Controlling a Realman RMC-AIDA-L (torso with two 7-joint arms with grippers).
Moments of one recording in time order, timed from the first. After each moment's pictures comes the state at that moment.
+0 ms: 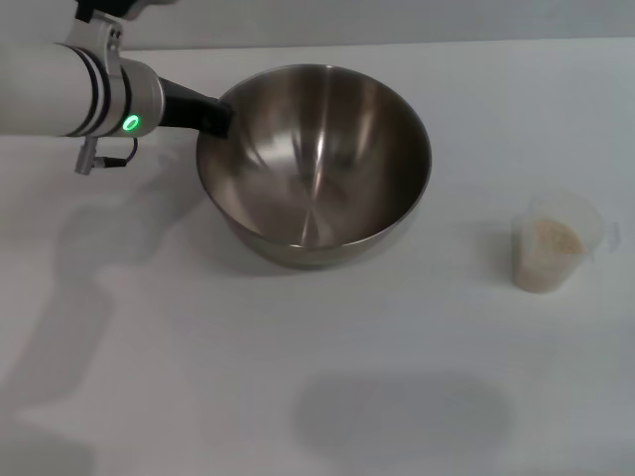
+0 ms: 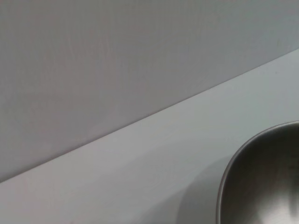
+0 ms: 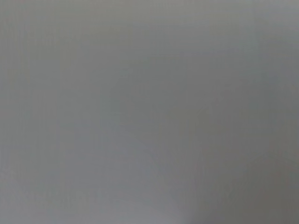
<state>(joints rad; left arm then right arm) -0.63 -2.07 -1.60 -1.10 2.59 -0.79 0.38 0.08 2.09 0.08 0.27 -1.22 -1.60 0.05</state>
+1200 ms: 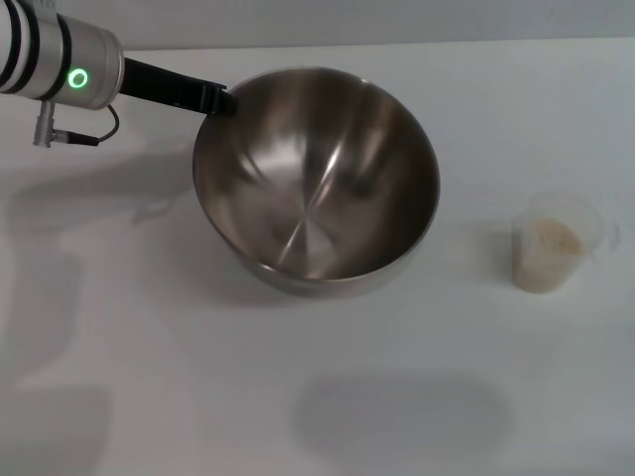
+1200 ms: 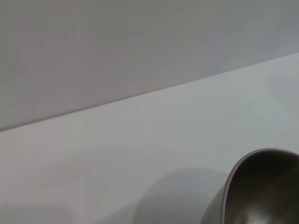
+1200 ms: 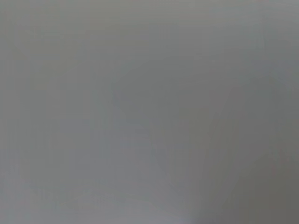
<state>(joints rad) -0.75 -2.05 -2.02 -1.01 2.37 -1.17 0.63 0.08 2.08 0.07 0.27 -1.22 -1.59 0.05</state>
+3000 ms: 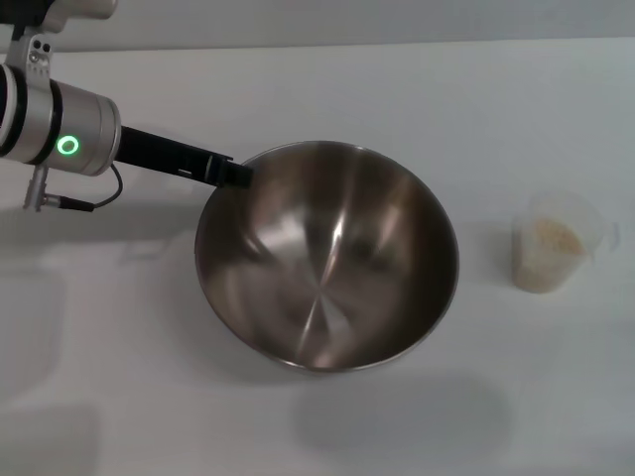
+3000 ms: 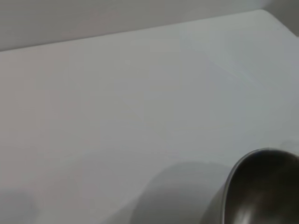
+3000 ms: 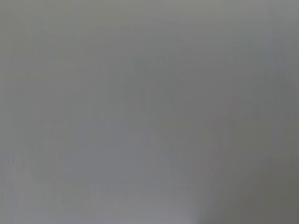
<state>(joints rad) -0.67 -2.07 -2.03 -1.00 2.29 -1.31 0.74 0.09 2.08 0.06 0.27 -1.22 -1.58 0.05</state>
